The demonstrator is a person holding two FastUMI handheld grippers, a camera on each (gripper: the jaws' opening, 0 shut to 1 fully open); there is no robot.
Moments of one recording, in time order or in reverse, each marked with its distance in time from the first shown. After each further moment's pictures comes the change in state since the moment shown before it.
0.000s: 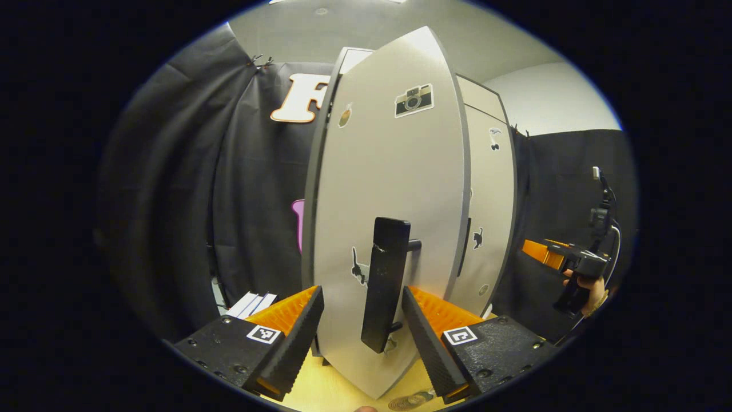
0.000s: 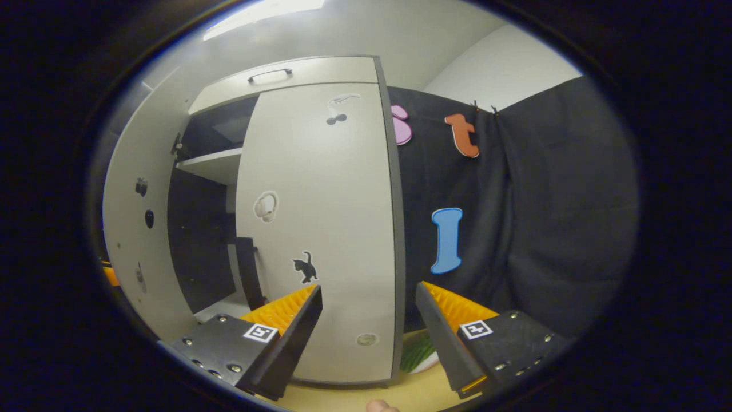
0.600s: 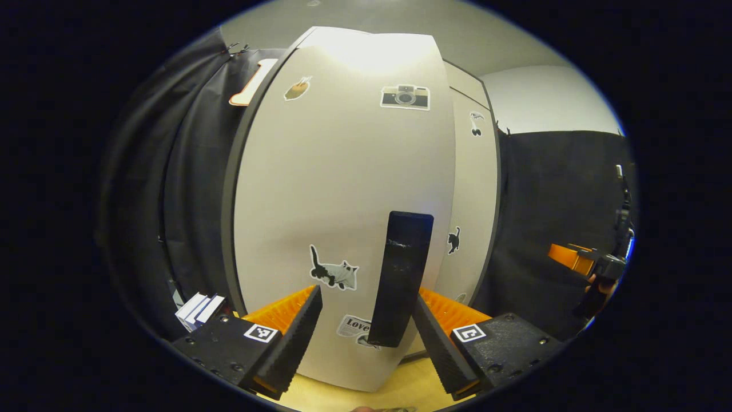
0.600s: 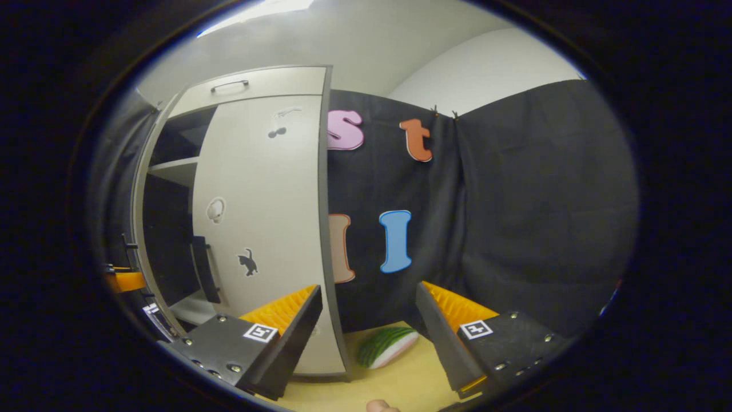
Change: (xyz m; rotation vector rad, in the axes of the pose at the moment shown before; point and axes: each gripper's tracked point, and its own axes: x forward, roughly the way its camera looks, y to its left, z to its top) left arm 0.080 -0.061 -0.010 -0.003 0.017 -0.121; right arm -0.044 -0.099 0.011 -0.002 -0.011 -0.192
